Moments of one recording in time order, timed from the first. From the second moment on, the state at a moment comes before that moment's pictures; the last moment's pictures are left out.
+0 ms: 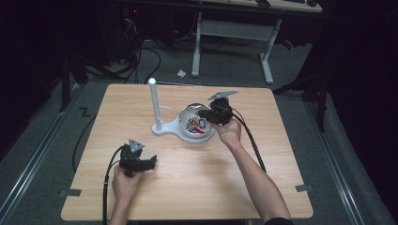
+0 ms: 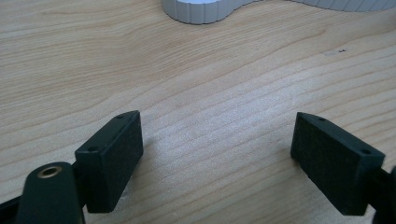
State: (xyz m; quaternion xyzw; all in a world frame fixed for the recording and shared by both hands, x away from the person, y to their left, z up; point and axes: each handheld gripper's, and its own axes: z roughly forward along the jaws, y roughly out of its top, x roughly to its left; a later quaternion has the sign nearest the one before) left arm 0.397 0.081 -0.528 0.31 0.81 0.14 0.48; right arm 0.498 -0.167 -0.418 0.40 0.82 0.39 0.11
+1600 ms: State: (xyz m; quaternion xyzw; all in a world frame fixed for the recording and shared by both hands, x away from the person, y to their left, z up) left arm 0.396 0.082 -0.528 0.32 0.80 0.15 0.48; right arm 0.481 -0.210 -0.421 0.43 0.80 0.39 0.15
